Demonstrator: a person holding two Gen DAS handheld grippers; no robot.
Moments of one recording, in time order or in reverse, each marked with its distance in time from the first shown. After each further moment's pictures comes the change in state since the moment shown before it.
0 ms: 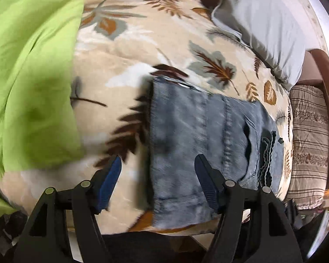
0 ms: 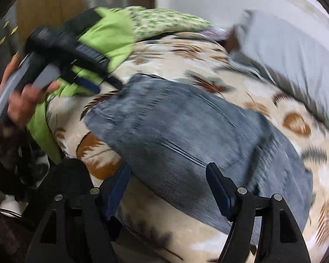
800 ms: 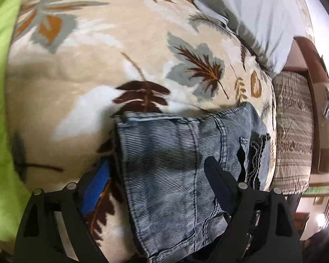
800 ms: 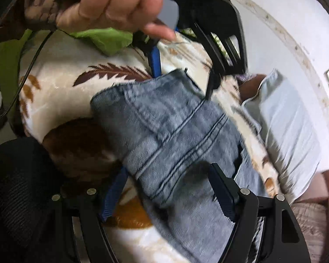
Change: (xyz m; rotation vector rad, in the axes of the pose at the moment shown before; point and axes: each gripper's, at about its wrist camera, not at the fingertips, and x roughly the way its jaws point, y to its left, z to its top) left arm 0.056 -0.019 0.062 0.114 0.139 -0.175; right arm 0.096 0.123 0.012 -0.472 -0.009 -0.374
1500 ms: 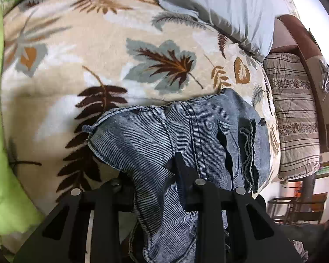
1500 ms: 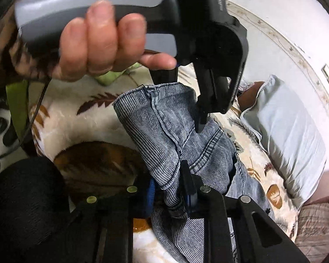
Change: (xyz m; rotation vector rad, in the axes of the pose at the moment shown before) left arm -0.015 -0.056 -0.023 0.144 -0.068 0.064; right arm -0.027 -0.033 0.011 0.098 -0.112 0.096
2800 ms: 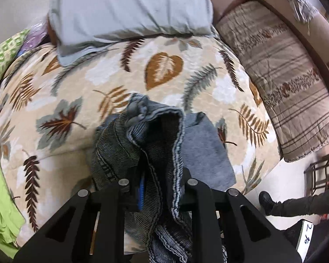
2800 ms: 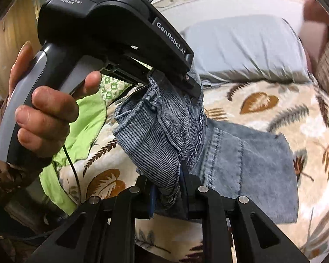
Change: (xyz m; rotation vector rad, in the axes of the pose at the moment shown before) left arm 0.013 -0.292 -0.002 0.371 -0.048 0.186; right arm -0.099 -0.194 -0.162 0.896 -0.141 0.232
